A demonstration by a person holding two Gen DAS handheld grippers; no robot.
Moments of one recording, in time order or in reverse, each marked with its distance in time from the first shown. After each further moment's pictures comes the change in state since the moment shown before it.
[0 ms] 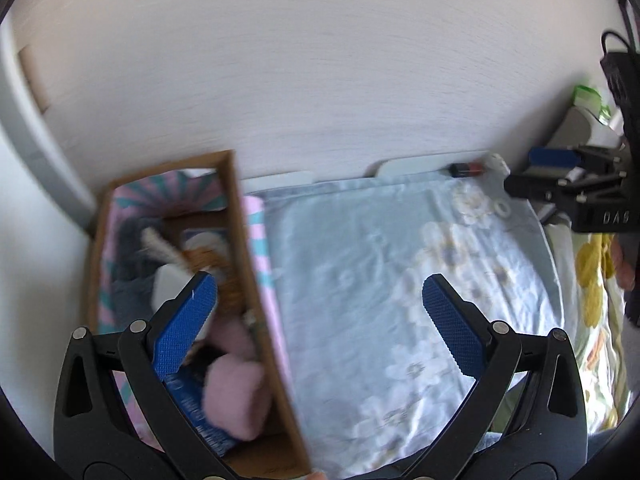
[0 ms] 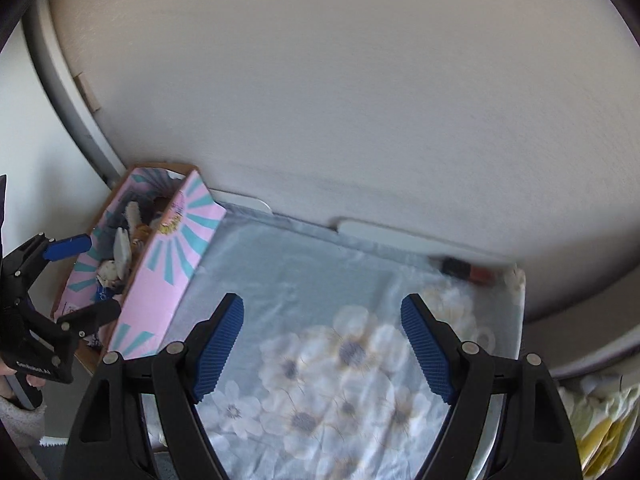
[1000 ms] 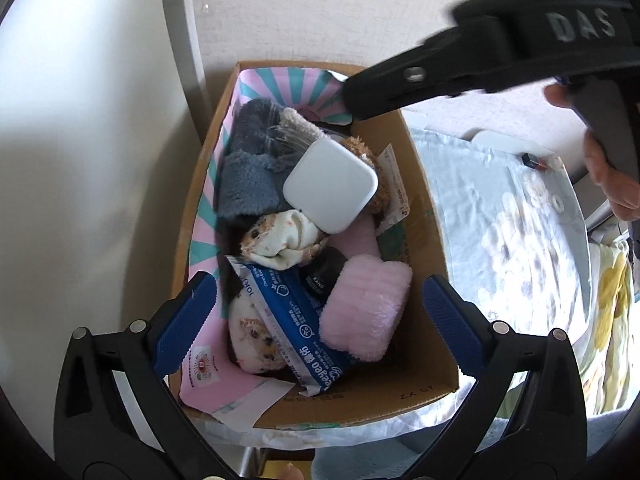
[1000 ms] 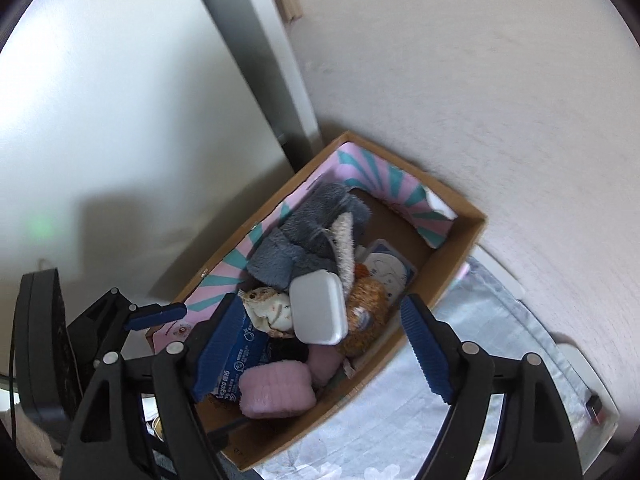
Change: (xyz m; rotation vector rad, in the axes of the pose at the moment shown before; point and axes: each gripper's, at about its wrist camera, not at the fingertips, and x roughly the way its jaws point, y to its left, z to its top) left arm -0.008 0.112 -0.089 -0.232 0.080 0.109; right arm 0.084 0.239 0.081 -0.391 0.185 0.380
